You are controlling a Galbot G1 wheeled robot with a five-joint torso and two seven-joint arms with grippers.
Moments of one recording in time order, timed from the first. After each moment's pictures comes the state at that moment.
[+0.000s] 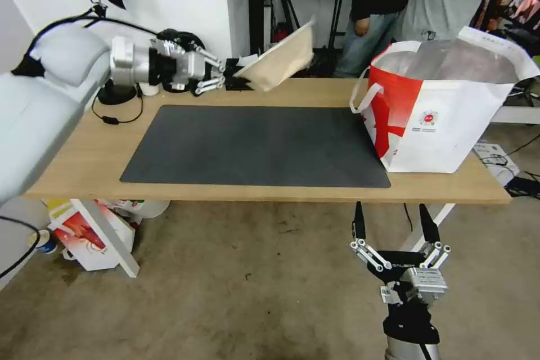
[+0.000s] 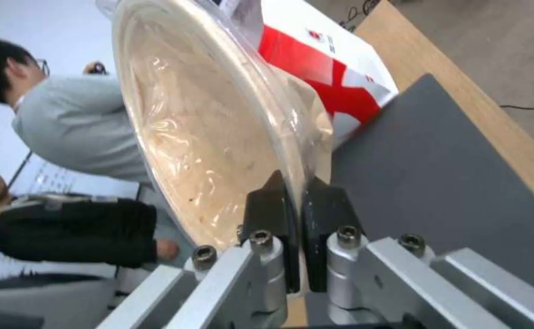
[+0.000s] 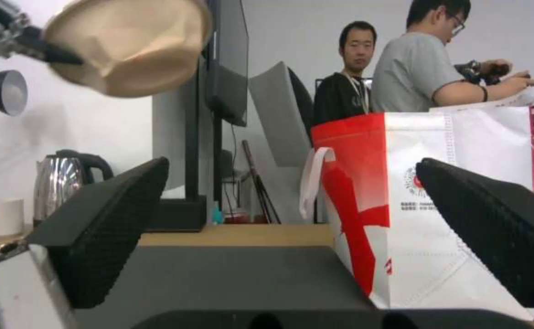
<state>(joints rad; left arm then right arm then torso) -0.03 -0.77 0.17 -1.54 -0.40 -0.14 1.08 -1.91 1.25 0.25 2.32 -0.23 0.53 0.52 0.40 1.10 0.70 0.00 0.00</state>
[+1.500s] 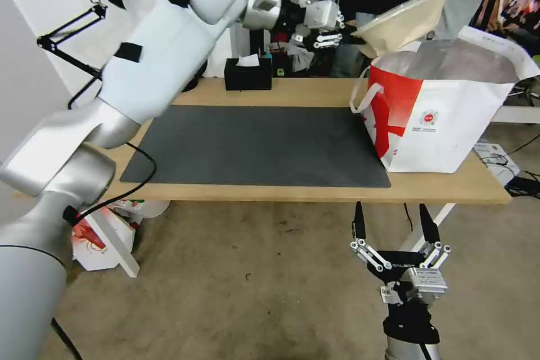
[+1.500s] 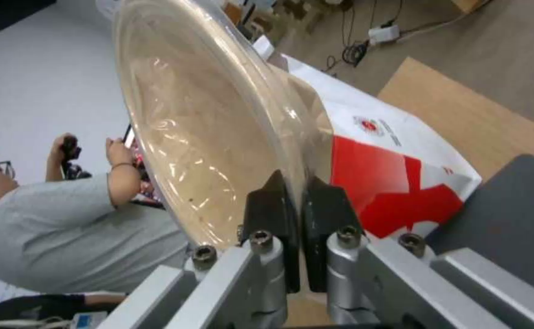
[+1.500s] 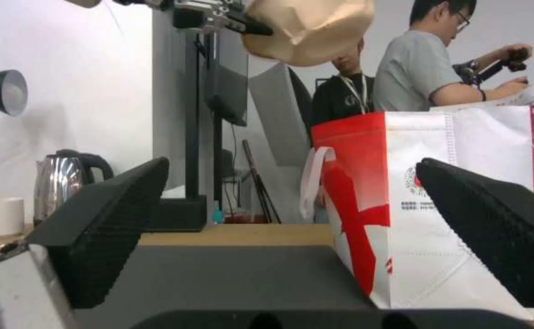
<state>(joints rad) -0.31 -1.31 0.34 -1.15 -0.25 -0.17 1.08 -1.91 1.25 0.25 2.32 -0.23 0.53 0.52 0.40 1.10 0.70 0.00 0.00</state>
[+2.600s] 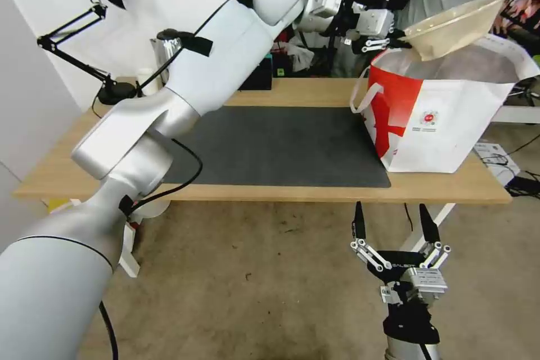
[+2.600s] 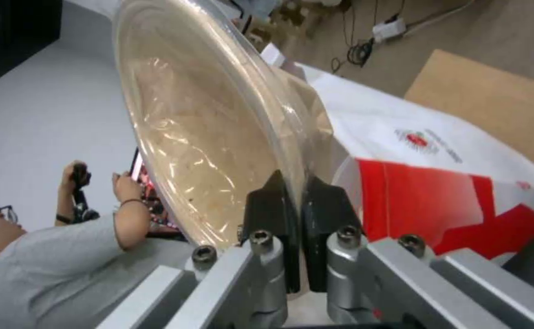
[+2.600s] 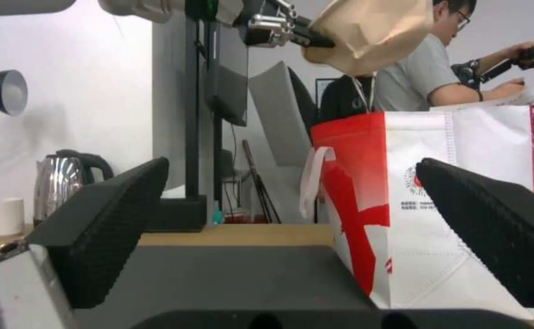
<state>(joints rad) -0.35 -1.53 0.33 -0.91 -0.09 -0.33 1.02 -1.91 1.25 0.25 2.32 -0.23 0.53 0.52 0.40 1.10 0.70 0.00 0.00</state>
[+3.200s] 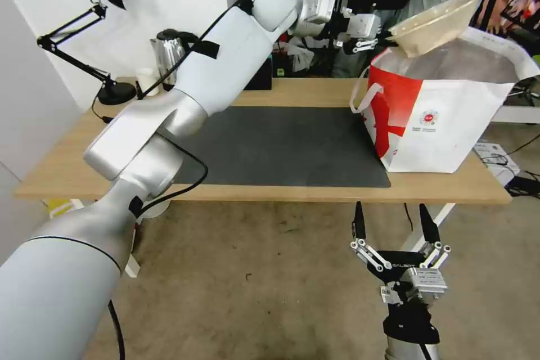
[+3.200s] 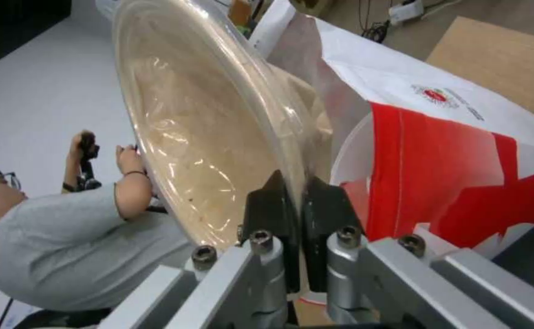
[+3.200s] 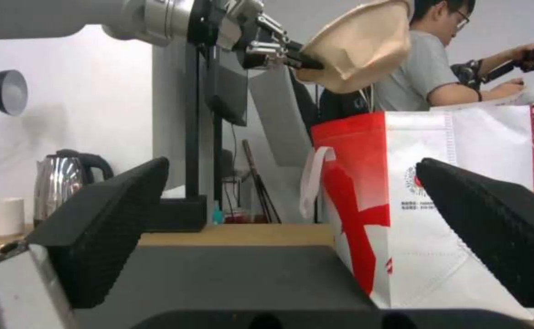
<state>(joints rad) -0.34 -1.57 0.29 -0.79 -0.04 -0.38 1.00 -1.91 1.25 0.25 2.32 -0.23 0.53 0.52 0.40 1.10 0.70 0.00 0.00</state>
